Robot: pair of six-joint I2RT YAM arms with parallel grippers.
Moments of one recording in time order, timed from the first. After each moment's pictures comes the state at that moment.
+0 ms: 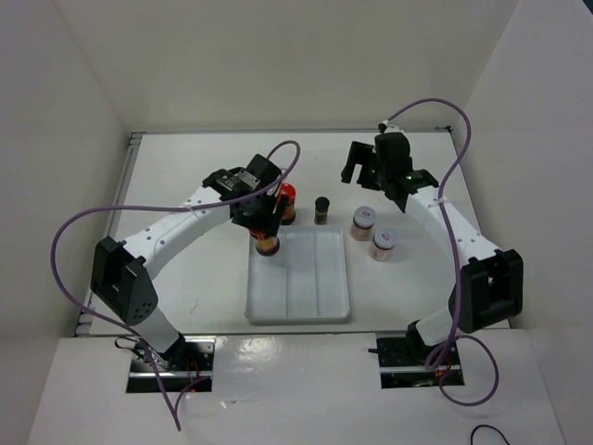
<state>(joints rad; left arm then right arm) -0.63 1.62 1.48 -0.96 -0.07 -0.29 0.31 1.48 1.25 -0.38 0.08 0.44</state>
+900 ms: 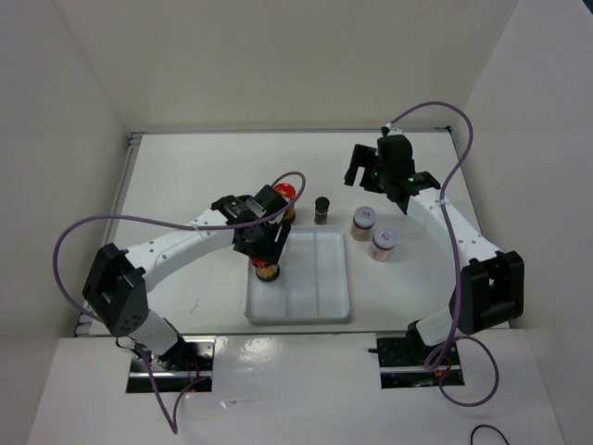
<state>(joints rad) -0.74 1.55 1.26 -0.91 -0.09 -0.40 0.28 1.46 1.22 -0.38 0.08 0.43</state>
